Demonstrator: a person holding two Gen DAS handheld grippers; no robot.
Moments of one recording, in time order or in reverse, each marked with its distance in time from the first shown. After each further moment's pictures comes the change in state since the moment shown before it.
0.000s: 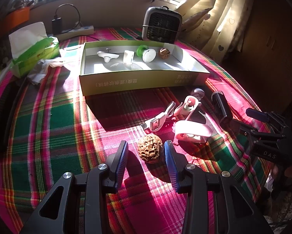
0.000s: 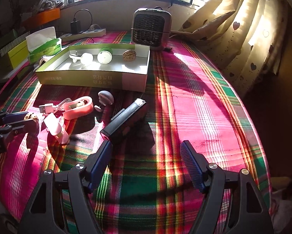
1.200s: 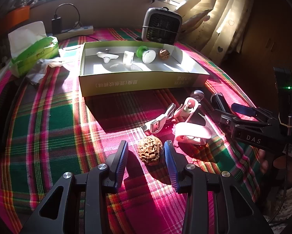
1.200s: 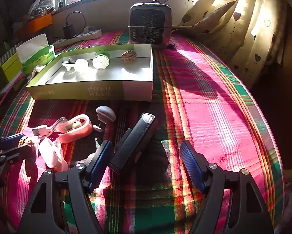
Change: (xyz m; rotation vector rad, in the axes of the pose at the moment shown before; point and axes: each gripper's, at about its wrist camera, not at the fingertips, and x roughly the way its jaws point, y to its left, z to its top) left arm 0.001 0.002 0.002 -0.011 -0.004 -0.012; right arm 0.027 0.006 0.018 0.068 0.017 0.041
